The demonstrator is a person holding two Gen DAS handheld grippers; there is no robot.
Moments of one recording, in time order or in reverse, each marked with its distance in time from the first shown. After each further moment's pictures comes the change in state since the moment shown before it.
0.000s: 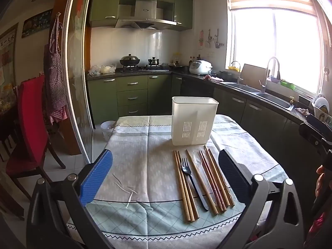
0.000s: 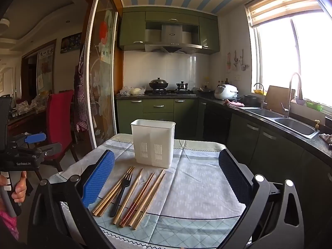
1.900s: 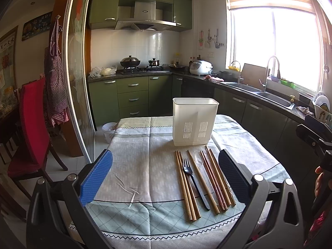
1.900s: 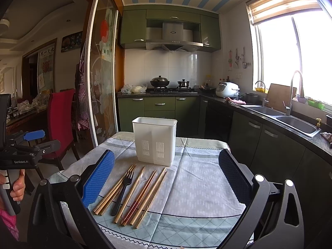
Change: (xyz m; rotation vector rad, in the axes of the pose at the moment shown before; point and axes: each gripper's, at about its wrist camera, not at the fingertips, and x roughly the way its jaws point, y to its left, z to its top) left arm -0.008 0.003 0.004 0.020 -0.006 0.012; right arm 0.008 0.001 -0.007 0.005 0.002 0.011
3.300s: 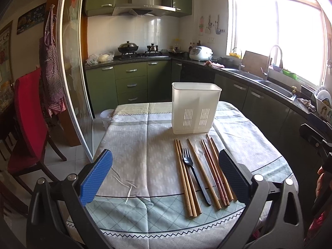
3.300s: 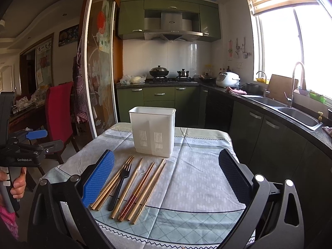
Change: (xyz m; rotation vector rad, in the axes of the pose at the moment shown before) left arm 0.039 -0.003 -0.003 0.005 0.142 -0.017; right arm 0.027 -0.012 -0.007 0.018 0.092 0.005
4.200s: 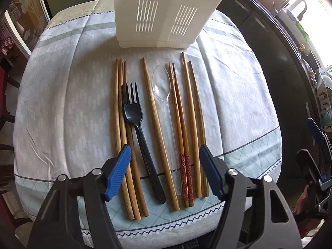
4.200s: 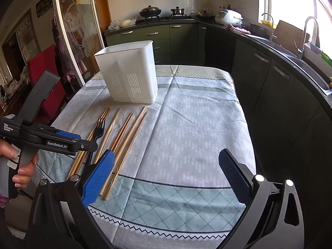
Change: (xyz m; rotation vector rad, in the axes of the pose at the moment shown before) left arm 0.188 -0.066 0.001 -0.081 0.764 -0.176; right arm 0.099 -0.061 -0.014 0.076 0.460 0.013
